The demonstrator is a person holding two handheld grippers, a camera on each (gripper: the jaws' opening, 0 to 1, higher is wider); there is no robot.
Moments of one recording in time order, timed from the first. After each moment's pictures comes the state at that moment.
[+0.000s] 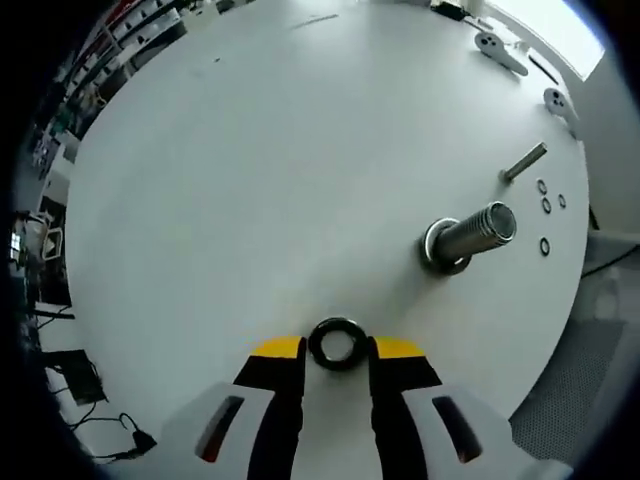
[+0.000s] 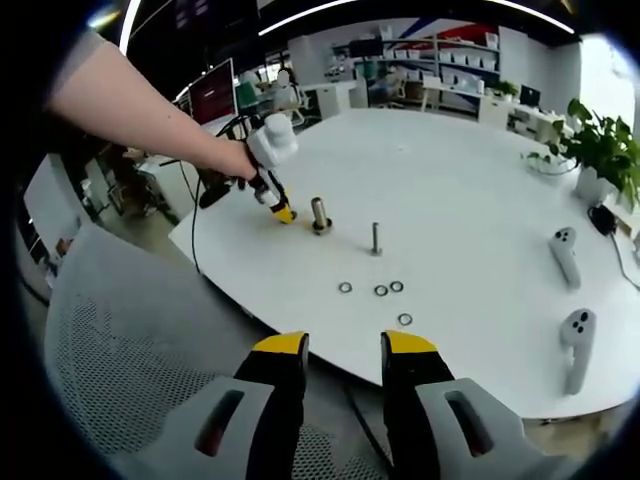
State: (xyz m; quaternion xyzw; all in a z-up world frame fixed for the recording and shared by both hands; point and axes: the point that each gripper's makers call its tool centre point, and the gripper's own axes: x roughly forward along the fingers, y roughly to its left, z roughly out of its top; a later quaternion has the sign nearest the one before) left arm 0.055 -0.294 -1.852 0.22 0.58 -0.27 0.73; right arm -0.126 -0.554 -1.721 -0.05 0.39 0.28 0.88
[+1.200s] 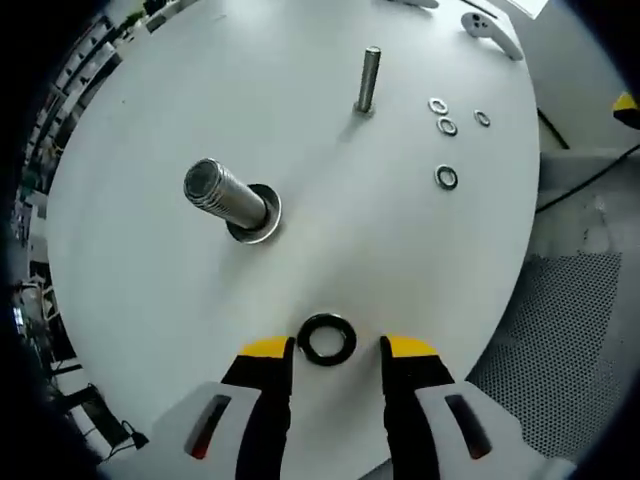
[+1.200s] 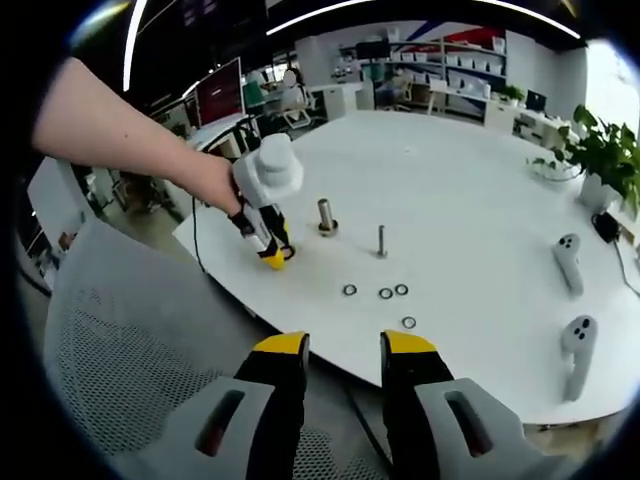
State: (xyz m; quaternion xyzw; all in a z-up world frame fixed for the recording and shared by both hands) left arm -0.037 -0.352 -1.851 0.30 0.60 -0.34 0.66; right arm -0.128 -0.549 -1.718 -0.05 0.38 0.29 0.87
